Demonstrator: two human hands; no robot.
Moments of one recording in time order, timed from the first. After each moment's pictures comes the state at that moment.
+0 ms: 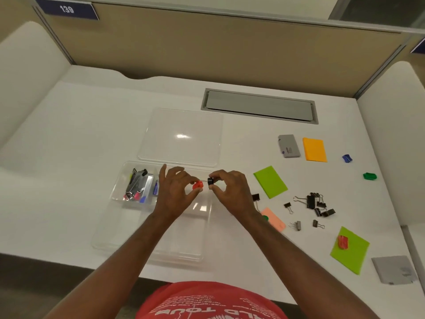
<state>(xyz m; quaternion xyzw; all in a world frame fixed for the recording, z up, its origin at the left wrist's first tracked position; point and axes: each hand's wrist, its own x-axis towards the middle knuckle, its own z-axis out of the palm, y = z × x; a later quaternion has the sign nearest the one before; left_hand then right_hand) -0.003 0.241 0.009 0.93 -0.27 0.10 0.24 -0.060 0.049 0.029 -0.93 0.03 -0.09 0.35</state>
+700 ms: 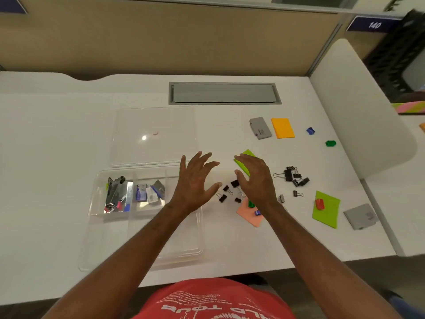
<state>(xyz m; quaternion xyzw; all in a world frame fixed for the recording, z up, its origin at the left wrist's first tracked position) -0.010 0.180 0.013 0.86 -0.43 0.02 0.28 -0.116 -0.007 0.036 -0.93 0.17 -0.18 0.26</state>
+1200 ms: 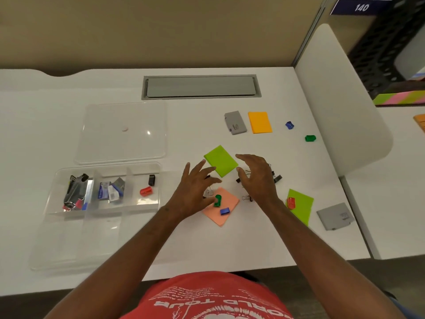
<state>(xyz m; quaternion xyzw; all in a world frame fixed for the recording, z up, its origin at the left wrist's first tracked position) -0.067 0.090 0.006 0.85 -0.49 -0.08 0.16 -0.163 -0.119 0.017 -0.93 0.18 -0.15 0.28</state>
